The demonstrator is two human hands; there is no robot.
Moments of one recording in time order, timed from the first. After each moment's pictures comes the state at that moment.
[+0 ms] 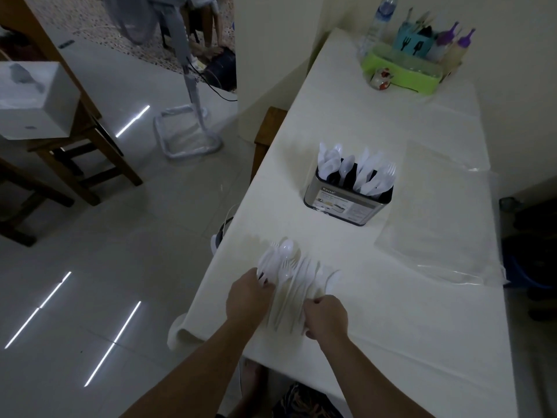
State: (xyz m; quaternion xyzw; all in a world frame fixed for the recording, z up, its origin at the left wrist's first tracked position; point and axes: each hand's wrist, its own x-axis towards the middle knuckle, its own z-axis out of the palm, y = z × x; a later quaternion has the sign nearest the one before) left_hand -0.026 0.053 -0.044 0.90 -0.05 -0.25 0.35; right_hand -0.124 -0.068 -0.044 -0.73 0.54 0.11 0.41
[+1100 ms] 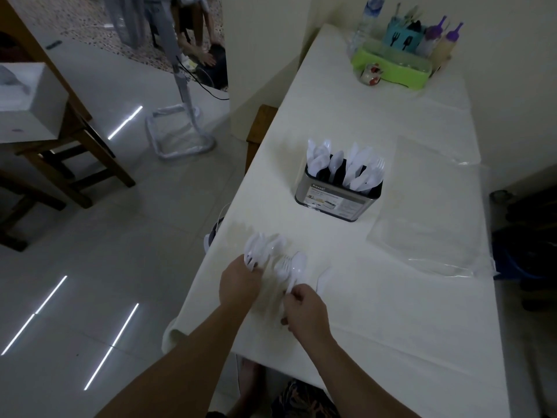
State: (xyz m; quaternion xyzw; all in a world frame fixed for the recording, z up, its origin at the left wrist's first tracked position) left_hand -0.005 0.038 -0.043 0.91 -0.02 -0.23 0.35; right_hand -0.123 -0.049 -0.032 -0.73 0.46 0.06 0.50
